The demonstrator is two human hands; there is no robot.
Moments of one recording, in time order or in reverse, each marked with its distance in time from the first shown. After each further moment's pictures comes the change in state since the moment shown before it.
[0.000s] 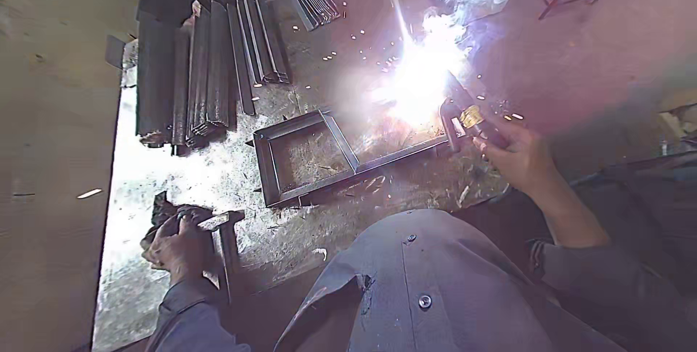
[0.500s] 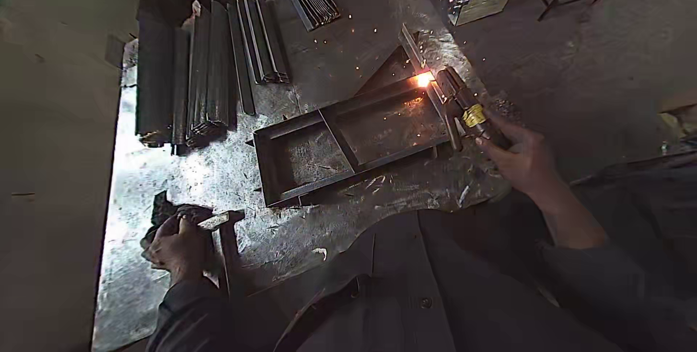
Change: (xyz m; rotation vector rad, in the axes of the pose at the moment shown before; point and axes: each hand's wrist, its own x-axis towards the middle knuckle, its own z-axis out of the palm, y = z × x) left_hand 0.003 -0.004 0.004 0.011 0.027 0.017; right_hand -0.003 -0.002 0.000 0.057 0.023 -0.004
